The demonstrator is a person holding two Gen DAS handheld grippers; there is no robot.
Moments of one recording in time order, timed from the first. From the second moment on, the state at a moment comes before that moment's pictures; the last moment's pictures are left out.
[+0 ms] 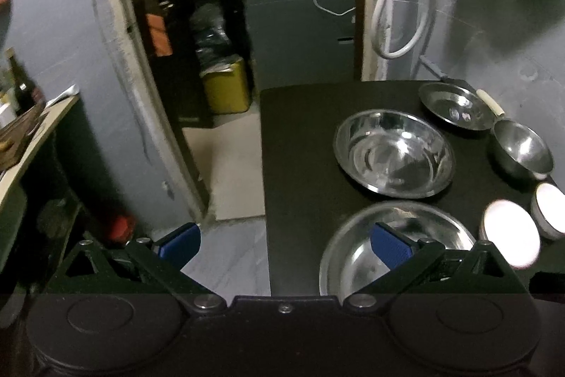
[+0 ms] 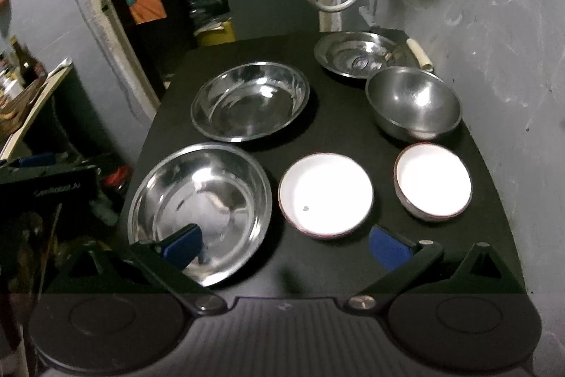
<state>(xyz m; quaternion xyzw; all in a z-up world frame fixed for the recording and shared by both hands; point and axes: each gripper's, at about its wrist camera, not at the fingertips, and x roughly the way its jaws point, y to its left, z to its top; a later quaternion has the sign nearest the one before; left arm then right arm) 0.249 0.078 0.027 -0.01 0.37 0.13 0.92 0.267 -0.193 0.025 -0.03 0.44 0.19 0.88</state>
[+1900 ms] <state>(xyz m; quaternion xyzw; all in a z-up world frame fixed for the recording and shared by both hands) 0.425 0.127 -0.045 -0.13 0.39 -0.05 0.91 0.403 -0.149 -0.046 0.08 0.38 0.15 0.91</state>
